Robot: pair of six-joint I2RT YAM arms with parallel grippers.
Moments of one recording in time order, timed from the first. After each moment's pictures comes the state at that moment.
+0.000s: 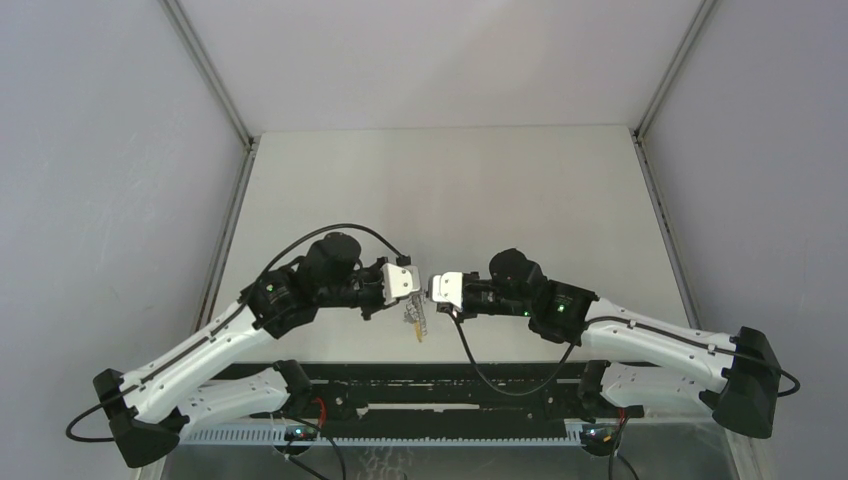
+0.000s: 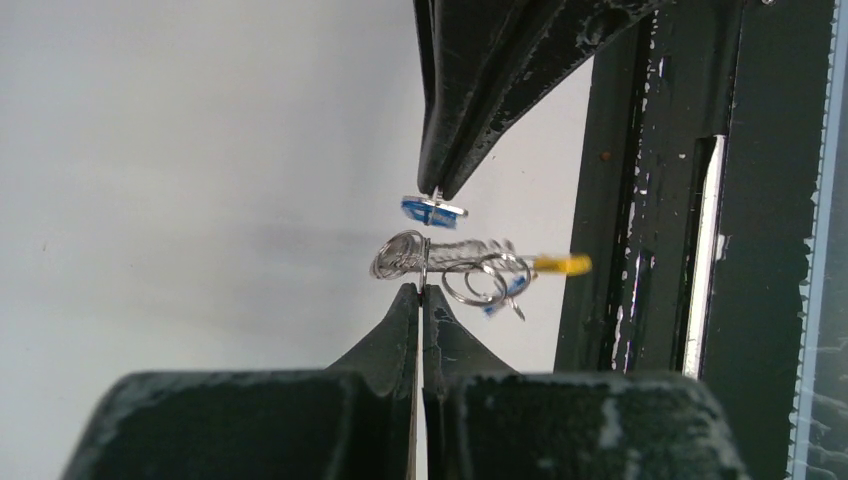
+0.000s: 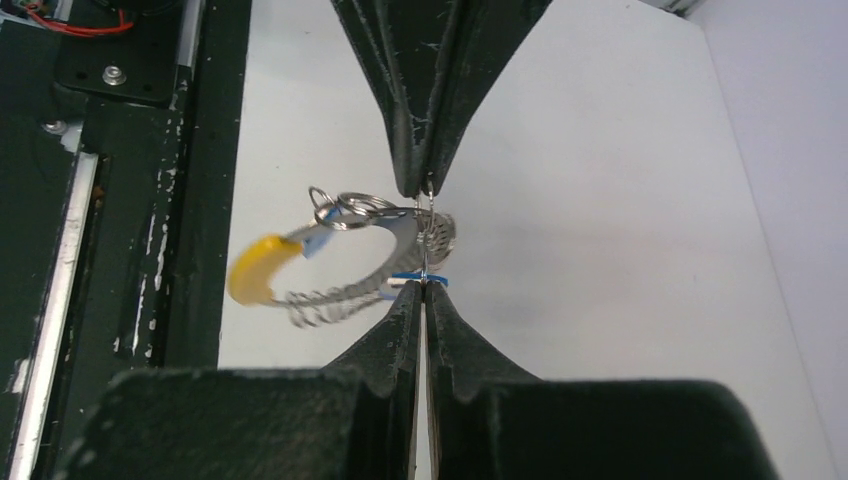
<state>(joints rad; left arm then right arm) -0.89 0.90 0.94 -0.65 0.32 0.46 1.06 1.04 0.76 -0.08 -0.30 -0.54</state>
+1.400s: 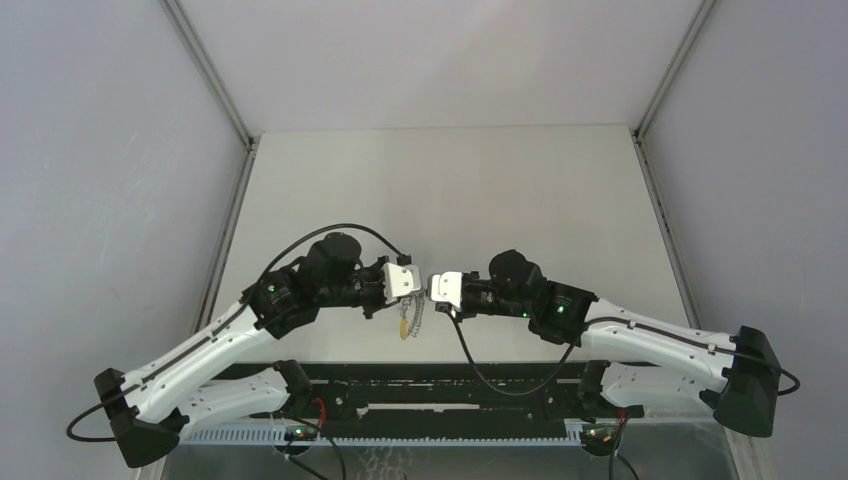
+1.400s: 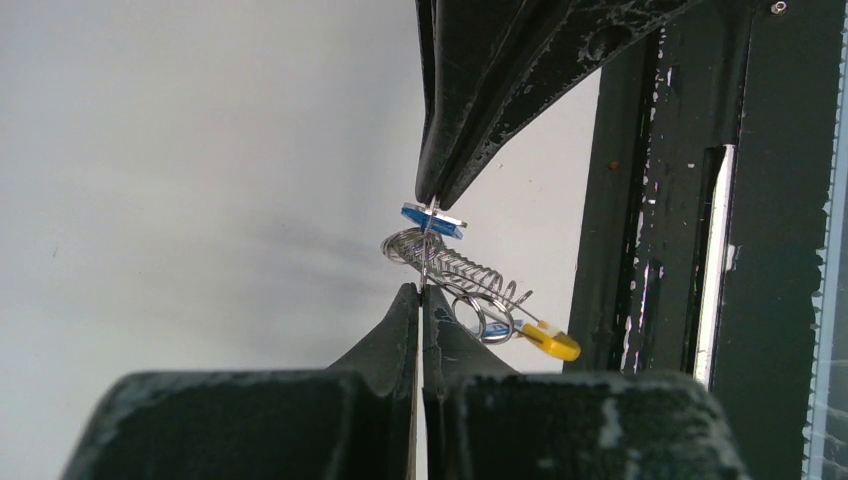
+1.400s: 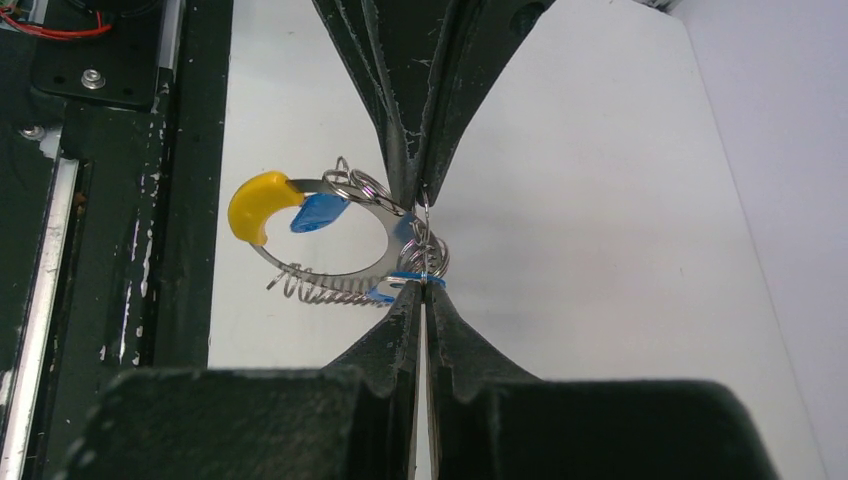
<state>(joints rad) -0.89 0.90 0.93 -0.61 0.31 0.46 1.07 1.04 0.76 -0.06 -0.25 -0.54</state>
